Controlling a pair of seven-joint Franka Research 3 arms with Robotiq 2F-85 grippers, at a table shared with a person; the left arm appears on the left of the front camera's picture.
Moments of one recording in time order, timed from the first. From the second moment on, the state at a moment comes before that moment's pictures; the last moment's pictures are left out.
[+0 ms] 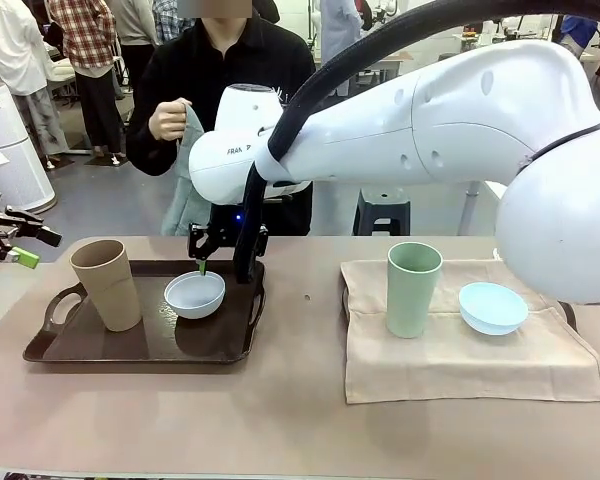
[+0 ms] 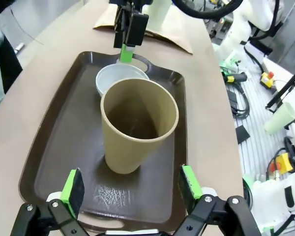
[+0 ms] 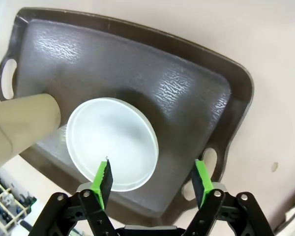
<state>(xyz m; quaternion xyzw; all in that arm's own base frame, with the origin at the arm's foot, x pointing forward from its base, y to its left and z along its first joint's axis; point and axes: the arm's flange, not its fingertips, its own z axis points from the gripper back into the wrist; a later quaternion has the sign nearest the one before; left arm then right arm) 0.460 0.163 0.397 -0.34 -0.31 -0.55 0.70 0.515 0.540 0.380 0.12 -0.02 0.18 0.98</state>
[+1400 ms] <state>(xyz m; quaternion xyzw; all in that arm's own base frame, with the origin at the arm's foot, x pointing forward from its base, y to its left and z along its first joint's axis) 0.472 0.134 0.352 -0.32 -0.29 -0.58 0.69 0.508 0.545 0.354 0.10 0.00 0.16 0.98</state>
